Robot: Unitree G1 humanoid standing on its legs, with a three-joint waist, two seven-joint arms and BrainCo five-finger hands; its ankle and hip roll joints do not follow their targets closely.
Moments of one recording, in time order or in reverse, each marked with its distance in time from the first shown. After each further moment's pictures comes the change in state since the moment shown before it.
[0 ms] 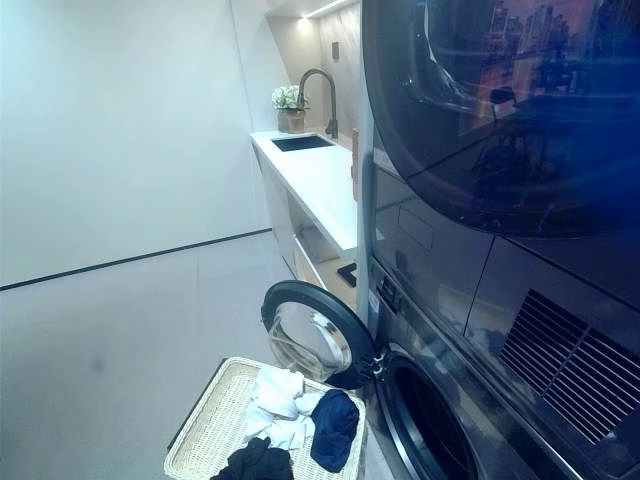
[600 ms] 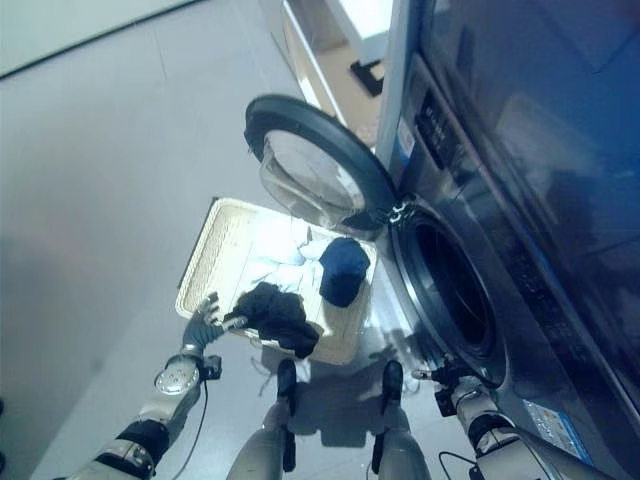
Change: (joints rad) left arm -0.510 0.151 -0.052 -0.381 -0.152 -0.305 0.405; right arm -0.497 -0.120 0.039 -0.113 0.209 -0.102 -0.051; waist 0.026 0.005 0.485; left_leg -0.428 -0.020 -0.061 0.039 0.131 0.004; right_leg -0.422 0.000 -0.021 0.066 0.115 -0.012
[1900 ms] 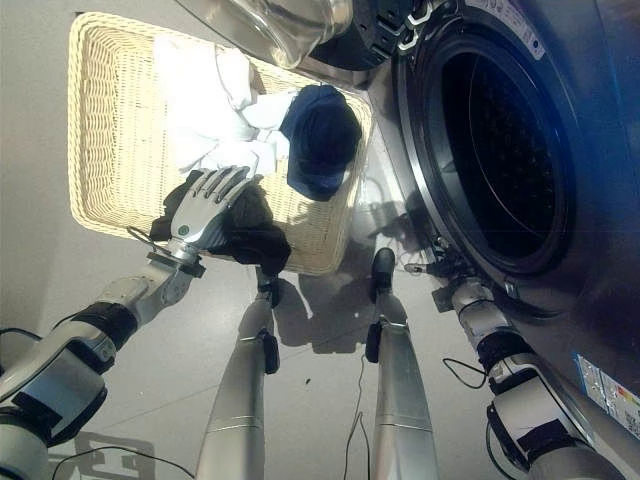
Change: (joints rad) left arm -0.489 0.289 -0.550 0.077 0.919 0.100 0.409; right arm -0.235 -0.138 0.125 -0.282 0.086 -0.077 -0.022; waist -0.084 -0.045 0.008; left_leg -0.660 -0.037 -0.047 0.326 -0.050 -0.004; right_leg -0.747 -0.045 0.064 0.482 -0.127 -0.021
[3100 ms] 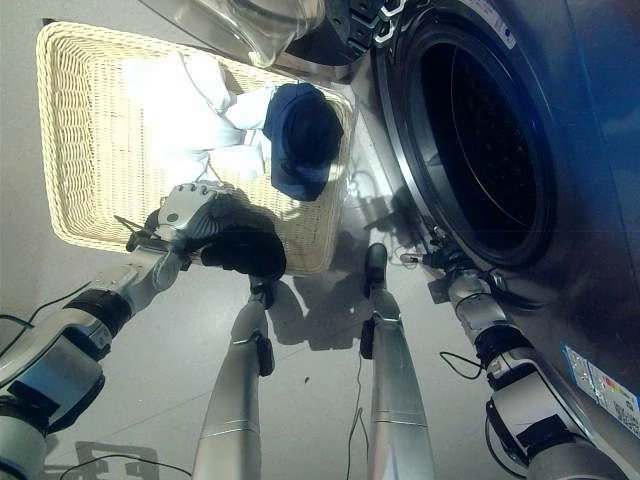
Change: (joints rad) left arm -0.011 0.013 0.008 0.054 -0.137 0.046 -0.090; right arm -0.017 -0.002 0.019 0.009 0.039 -0.030 -0.005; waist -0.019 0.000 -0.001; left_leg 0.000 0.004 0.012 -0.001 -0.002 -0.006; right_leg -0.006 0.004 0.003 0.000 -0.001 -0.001
